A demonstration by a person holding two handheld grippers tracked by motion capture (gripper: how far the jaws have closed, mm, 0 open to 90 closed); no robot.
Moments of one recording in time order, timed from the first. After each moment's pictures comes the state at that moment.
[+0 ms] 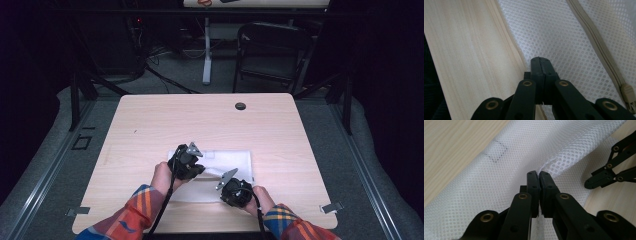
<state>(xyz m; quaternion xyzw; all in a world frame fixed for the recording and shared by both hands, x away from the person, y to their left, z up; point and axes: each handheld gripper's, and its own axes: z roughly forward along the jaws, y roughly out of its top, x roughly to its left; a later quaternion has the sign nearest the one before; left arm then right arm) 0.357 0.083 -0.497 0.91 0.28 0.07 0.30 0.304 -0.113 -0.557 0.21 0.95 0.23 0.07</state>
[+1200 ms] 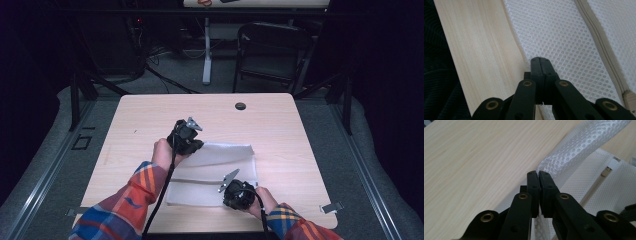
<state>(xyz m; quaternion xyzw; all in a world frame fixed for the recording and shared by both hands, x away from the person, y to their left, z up) 0.403 0.081 -0.451 0.89 0.31 0.13 0.30 0.299 -0.119 -0.556 0.21 0.95 0.22 0.03</state>
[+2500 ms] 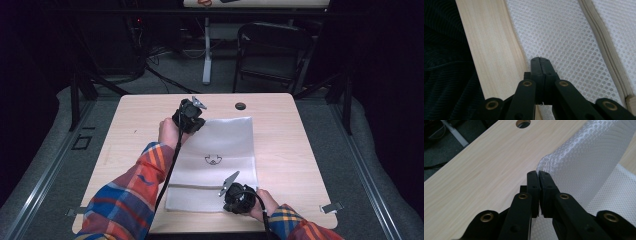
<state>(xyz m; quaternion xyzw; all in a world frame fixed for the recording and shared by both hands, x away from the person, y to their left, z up) 0.455 0.066 -0.432 0.88 0.32 0.19 0.30 0.292 -0.120 -0.553 0.19 0.96 0.20 0.00</state>
